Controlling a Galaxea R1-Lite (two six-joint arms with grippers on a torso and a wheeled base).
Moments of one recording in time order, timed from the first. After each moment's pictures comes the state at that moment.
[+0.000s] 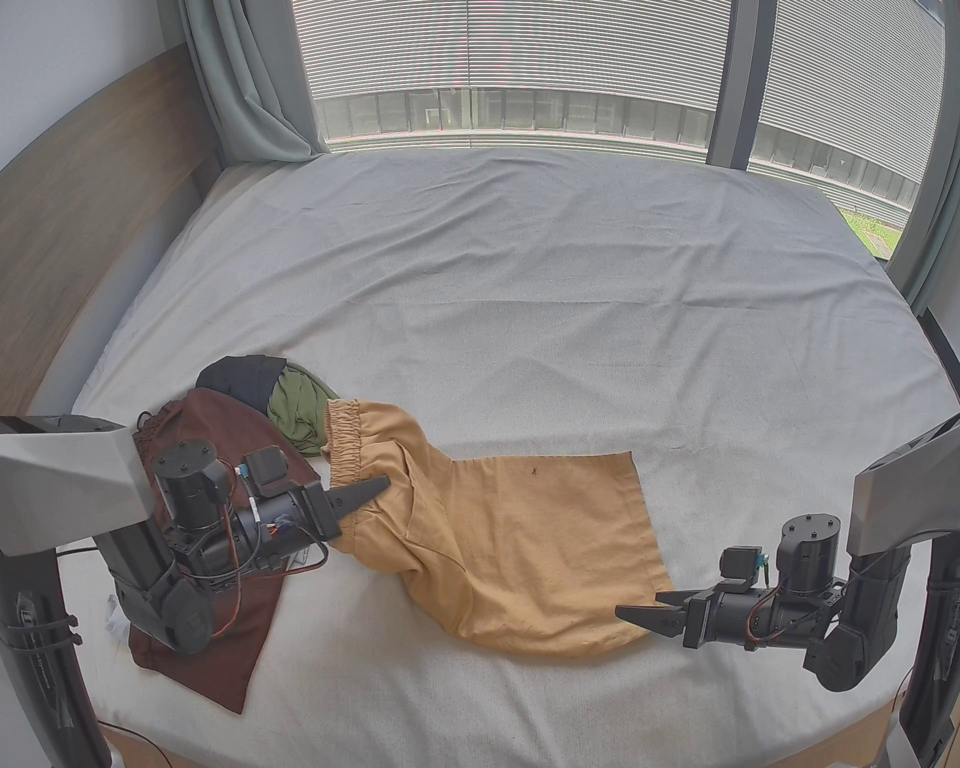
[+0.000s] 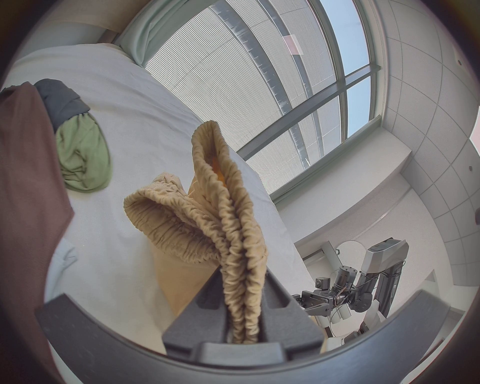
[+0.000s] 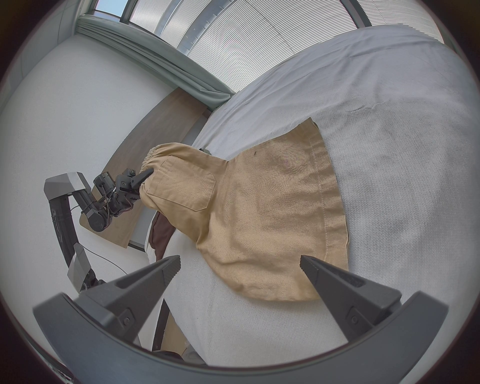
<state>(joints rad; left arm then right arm) -0.24 2.18 -0.51 -1.55 -0.62 -0.62 0.33 2.23 -0.19 -1.54 0.51 0.37</state>
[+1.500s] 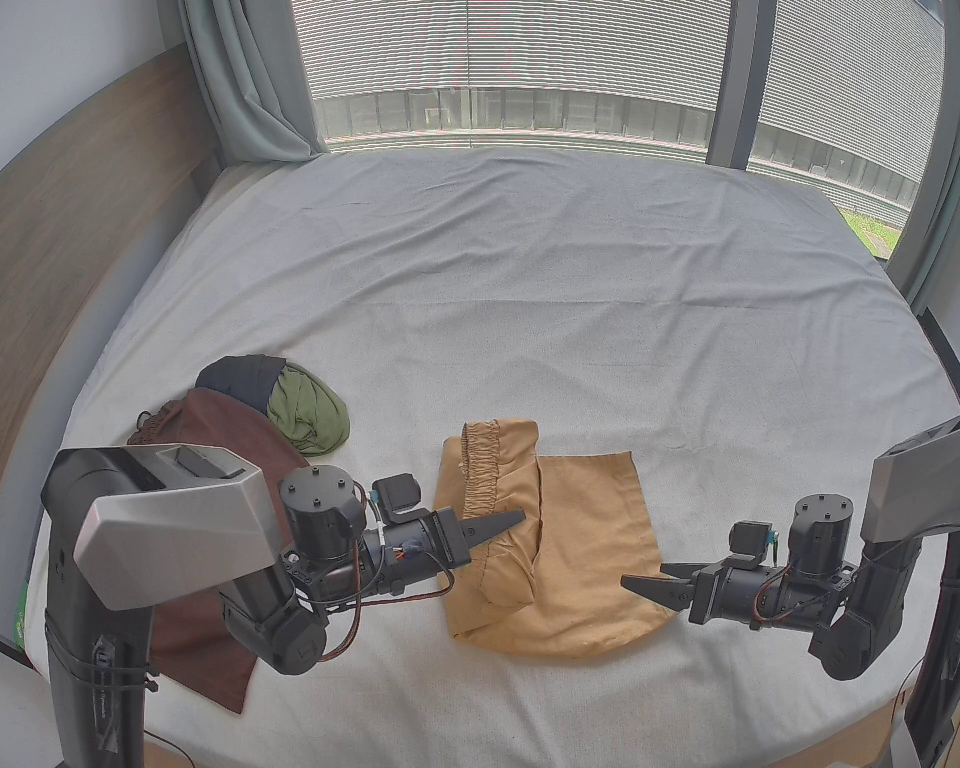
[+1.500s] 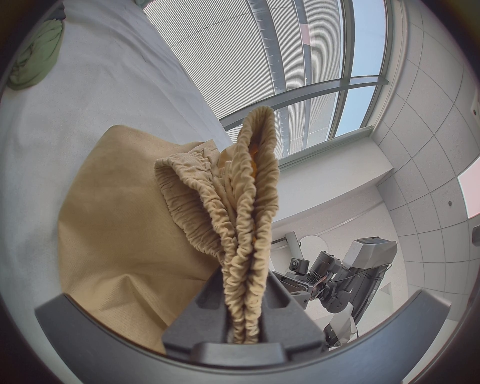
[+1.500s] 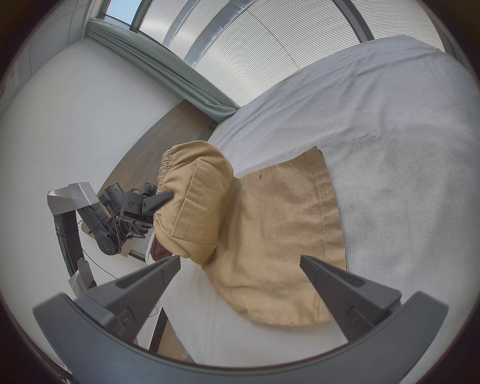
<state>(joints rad) -0.52 2.37 -0.75 -1.55 -0.59 -0.85 0.31 2.18 -0.23 -1.54 0.51 0.39</state>
